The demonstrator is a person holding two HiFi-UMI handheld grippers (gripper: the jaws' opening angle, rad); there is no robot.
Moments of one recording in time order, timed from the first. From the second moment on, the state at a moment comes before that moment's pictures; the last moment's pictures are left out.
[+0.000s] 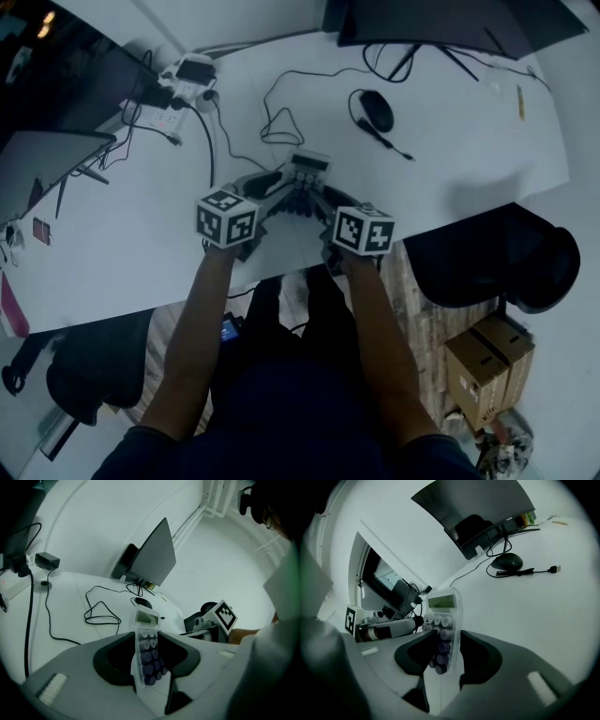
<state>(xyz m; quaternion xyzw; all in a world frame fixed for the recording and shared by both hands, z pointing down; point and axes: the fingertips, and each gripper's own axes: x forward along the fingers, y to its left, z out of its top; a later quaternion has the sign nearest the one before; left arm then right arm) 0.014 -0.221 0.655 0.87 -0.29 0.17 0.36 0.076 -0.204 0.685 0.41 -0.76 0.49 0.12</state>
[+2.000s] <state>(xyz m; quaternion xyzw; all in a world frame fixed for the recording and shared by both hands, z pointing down) -0.107 -0.229 0.701 0.76 -0.43 0.08 0.47 -0.031 -0.237 0.701 0.23 -0.83 0.44 0.25</state>
